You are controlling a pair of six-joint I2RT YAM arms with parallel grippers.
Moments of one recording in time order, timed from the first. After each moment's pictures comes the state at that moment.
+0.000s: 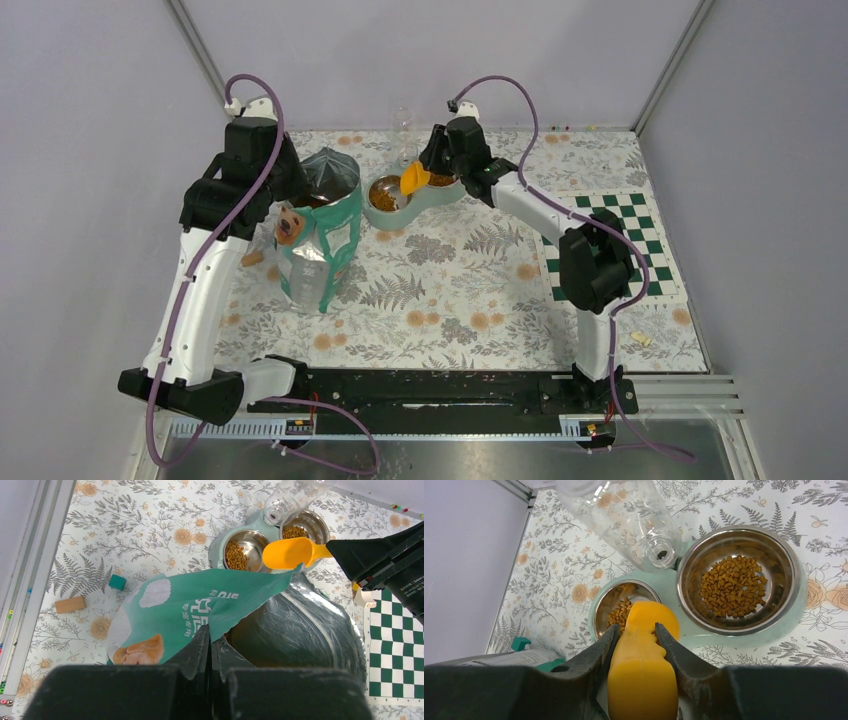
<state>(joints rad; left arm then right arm) -0.25 1.23 1.65 -1.00 -0.22 -0.42 0.58 1.99 1.64 -0.05 0.07 0.55</state>
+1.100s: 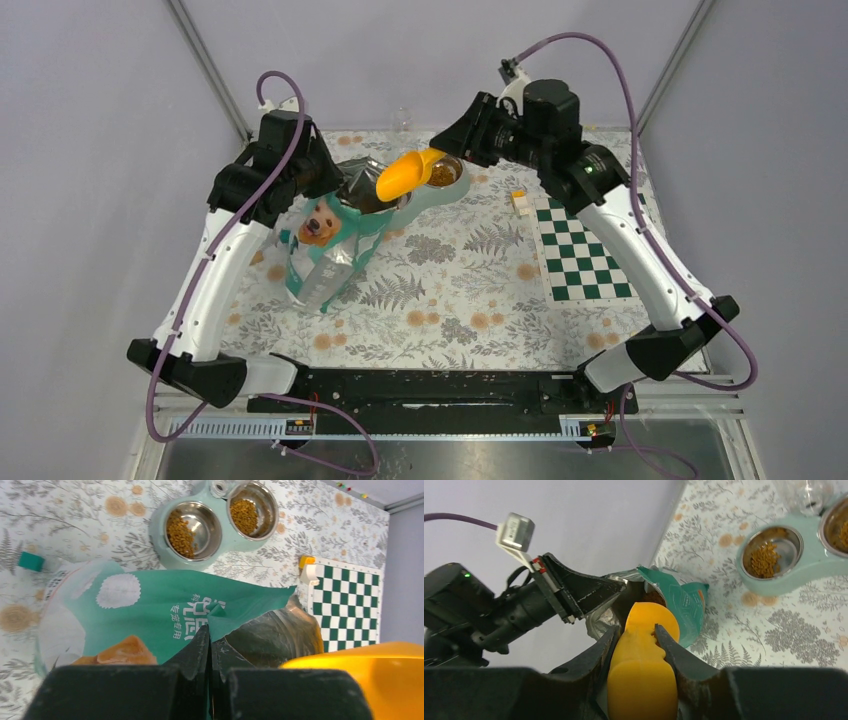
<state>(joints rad) -0.36 1.32 1.70 -1.01 -0.15 -0.60 0.58 1.48 1.81 -0.54 -0.29 0.79</state>
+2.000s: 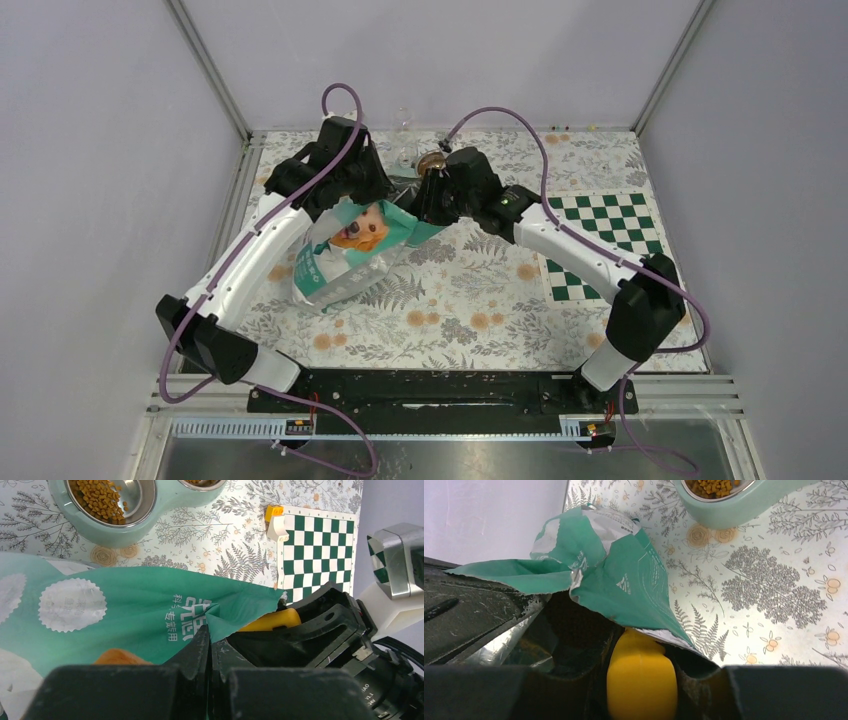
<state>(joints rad) -0.50 1.45 1.61 -0.86 -0.01 -0.72 0.74 1.64 1.44 -0.39 -0.14 0.73</state>
